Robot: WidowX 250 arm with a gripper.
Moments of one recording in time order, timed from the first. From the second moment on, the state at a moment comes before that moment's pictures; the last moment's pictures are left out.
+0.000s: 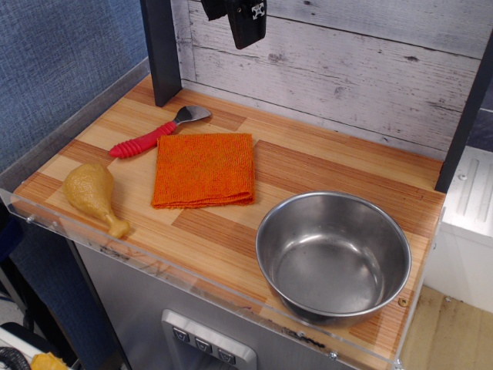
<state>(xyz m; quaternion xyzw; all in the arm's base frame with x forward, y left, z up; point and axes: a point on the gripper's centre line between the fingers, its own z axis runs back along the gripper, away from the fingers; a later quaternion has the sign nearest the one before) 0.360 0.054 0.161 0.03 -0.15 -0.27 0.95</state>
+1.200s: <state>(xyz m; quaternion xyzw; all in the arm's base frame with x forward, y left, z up) 0.310 0.175 0.088 -0.01 -0.09 -0.17 0.98</state>
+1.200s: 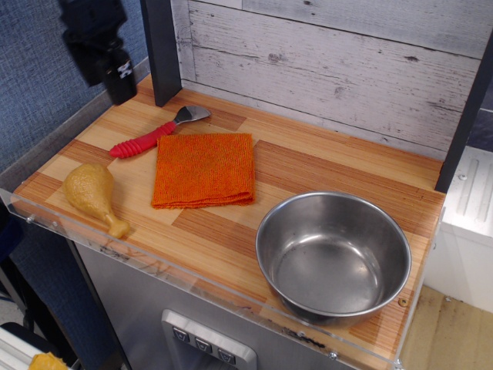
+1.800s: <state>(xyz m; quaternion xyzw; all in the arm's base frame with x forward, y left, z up) 0.280 0.165 0.048 -0.02 -0.05 -0.03 1.00</state>
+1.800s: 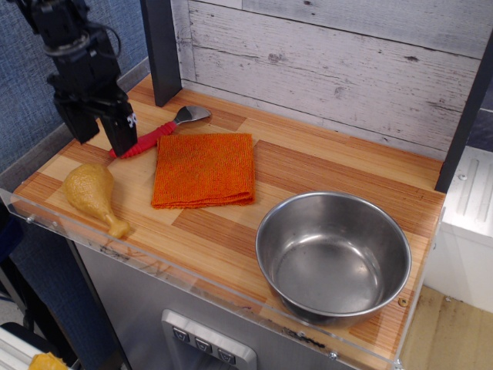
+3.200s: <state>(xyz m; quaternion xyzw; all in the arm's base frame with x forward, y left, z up) 0.317 0.180 0.013 0.00 -0.03 -0.01 1.00</state>
